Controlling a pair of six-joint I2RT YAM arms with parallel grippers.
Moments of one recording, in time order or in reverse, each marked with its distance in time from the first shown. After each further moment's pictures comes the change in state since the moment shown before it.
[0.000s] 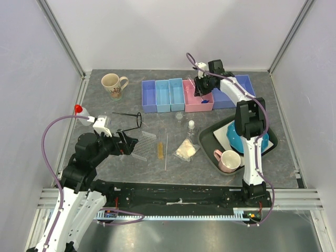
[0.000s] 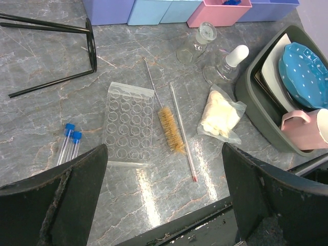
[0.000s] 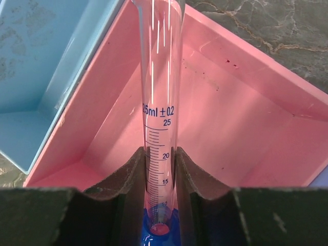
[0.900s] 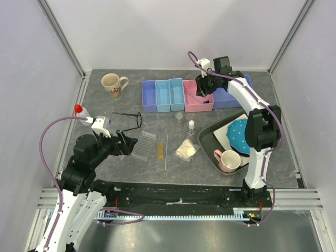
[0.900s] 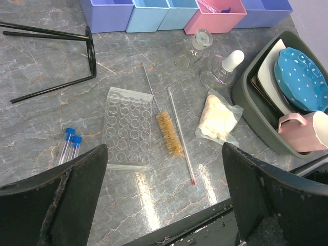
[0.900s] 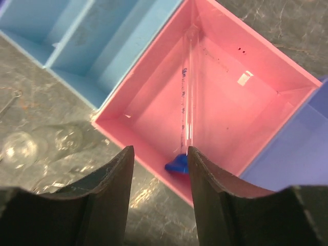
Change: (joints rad) left arm 0.000 -0.026 0.000 0.006 -0.002 0.000; right arm 0.020 -0.251 -0.182 -0.025 0.018 -0.079
